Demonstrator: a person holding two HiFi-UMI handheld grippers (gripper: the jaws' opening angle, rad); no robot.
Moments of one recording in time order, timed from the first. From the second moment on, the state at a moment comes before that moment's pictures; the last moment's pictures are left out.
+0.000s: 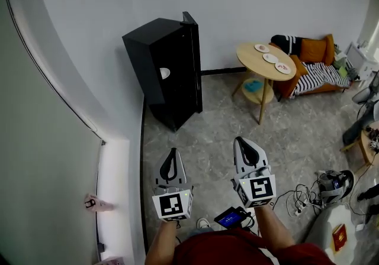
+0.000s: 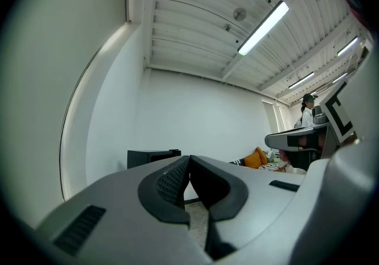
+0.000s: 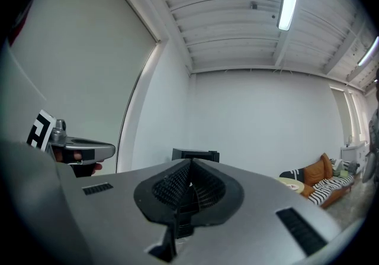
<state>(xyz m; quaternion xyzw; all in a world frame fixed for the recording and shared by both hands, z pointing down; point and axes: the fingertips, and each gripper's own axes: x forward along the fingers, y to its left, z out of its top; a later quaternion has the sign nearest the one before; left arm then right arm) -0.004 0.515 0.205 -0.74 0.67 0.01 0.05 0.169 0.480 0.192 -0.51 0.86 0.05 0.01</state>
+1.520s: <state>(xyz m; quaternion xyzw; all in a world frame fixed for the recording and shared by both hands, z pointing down) -0.008 0.349 0.210 -0.75 0.66 0.00 0.05 0.167 0.317 0.206 -0.52 0.85 0.03 0.01</state>
